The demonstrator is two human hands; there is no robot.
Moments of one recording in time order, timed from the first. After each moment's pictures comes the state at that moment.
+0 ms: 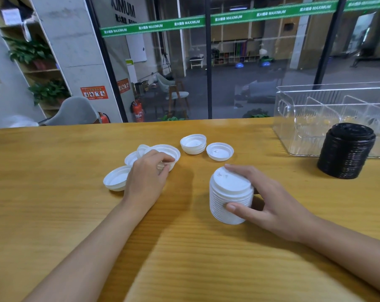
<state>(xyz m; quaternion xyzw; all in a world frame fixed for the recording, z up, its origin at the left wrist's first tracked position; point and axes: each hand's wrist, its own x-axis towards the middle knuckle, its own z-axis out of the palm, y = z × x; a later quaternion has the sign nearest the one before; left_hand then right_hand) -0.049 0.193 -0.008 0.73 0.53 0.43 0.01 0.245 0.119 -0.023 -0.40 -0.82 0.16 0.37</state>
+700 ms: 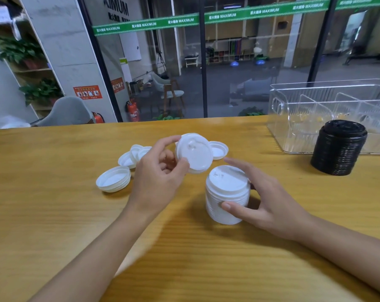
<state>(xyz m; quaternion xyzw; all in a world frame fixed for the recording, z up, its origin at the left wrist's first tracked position) -0.006 0.147 0.021 0.66 0.44 0.56 0.24 0.244 0.117 -0.023 -0.40 -0.81 0.15 0.40</state>
